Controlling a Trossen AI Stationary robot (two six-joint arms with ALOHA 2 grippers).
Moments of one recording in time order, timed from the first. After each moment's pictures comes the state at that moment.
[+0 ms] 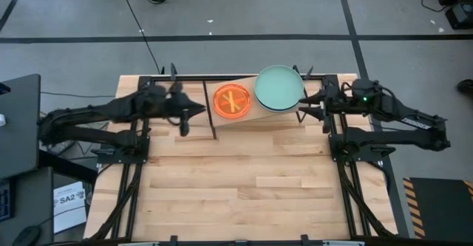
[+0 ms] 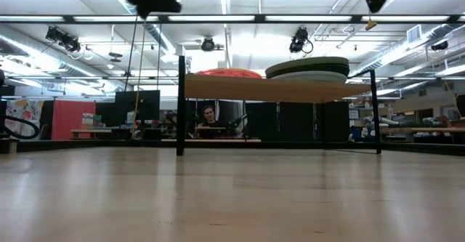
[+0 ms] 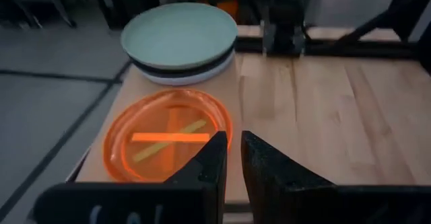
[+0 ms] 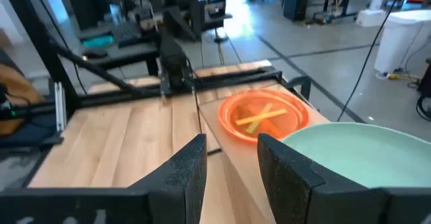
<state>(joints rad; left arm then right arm) 0.20 0.97 0.89 -0.28 -0.06 0.06 -0.26 0.57 0.80 -0.44 -0.13 0.04</state>
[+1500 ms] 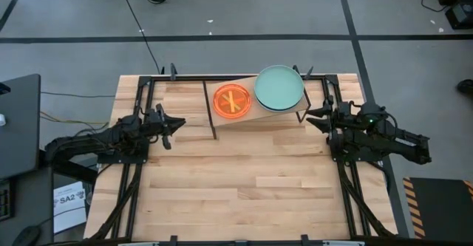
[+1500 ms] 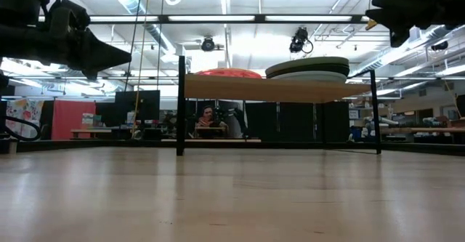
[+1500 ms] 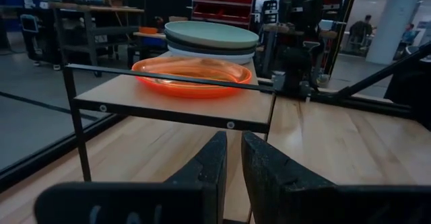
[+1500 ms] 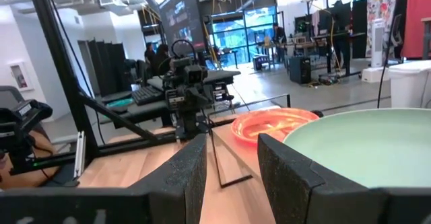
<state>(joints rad) 0.20 0.12 0.01 0.11 -0.12 -0.10 -0.26 0.00 0.27 -0.16 -0.13 0.17</state>
